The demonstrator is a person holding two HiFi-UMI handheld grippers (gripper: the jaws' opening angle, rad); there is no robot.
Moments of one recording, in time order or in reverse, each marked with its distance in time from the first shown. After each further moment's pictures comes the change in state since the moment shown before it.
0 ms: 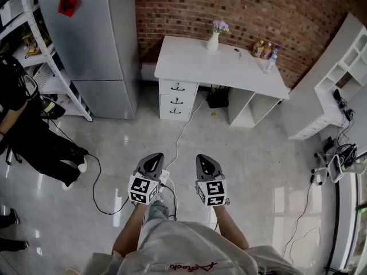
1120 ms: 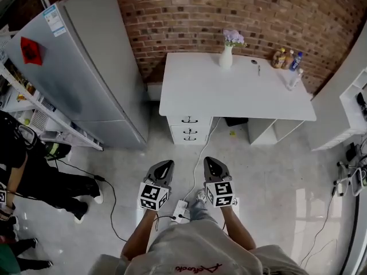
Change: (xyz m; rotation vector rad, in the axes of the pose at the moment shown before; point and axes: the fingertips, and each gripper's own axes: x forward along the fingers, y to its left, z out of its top) left arm 0.252 0.175 0.041 0.047 0.089 -0.030; right arm 0.296 -0.130 0.039 0.136 0.014 0.013
